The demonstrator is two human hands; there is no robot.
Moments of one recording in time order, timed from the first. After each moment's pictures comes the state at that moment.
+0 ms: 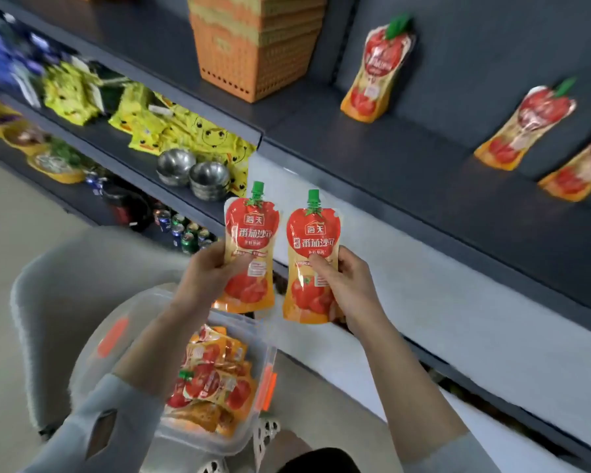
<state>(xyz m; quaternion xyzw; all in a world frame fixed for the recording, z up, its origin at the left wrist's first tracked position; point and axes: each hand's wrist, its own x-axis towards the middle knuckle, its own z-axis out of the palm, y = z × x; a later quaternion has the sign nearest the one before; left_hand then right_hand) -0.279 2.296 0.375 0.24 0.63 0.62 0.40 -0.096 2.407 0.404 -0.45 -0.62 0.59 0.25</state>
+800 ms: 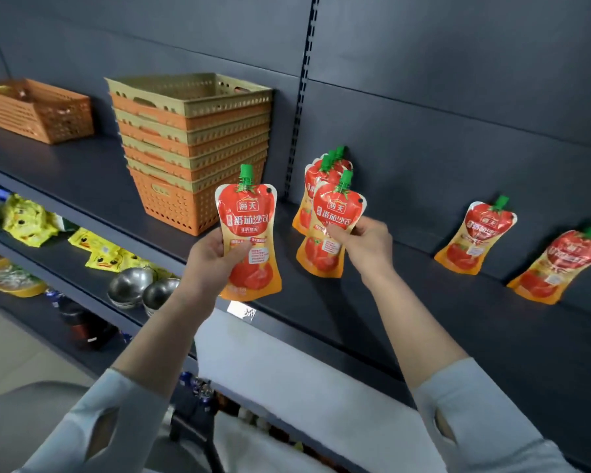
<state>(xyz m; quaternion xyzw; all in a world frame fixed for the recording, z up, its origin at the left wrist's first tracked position) -0.328 2.517 0.515 0.31 0.58 0.67 0.33 -0.152 2.682 0.534 -0.47 -0.69 0.38 0.39</state>
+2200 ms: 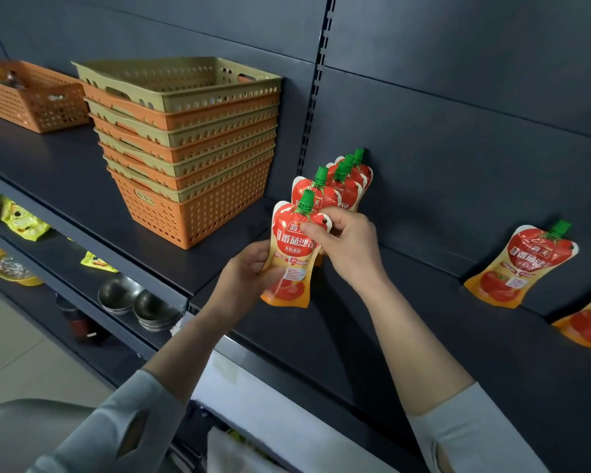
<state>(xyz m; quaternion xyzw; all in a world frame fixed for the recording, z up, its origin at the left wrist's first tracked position) -0.338 2.602 0.477 0.41 0.60 0.60 0.33 -0.203 2.717 0.541 -0.34 -0.79 0.37 0.34</state>
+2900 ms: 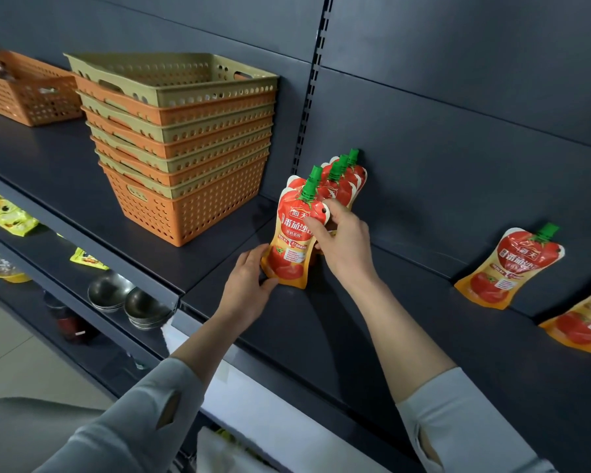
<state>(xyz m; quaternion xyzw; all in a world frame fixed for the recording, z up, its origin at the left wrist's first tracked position) -0.334 2.631 0.435 0.46 0.73 0.47 0.16 -0.207 2.727 0.533 -0.39 -0.83 0.24 0.33</state>
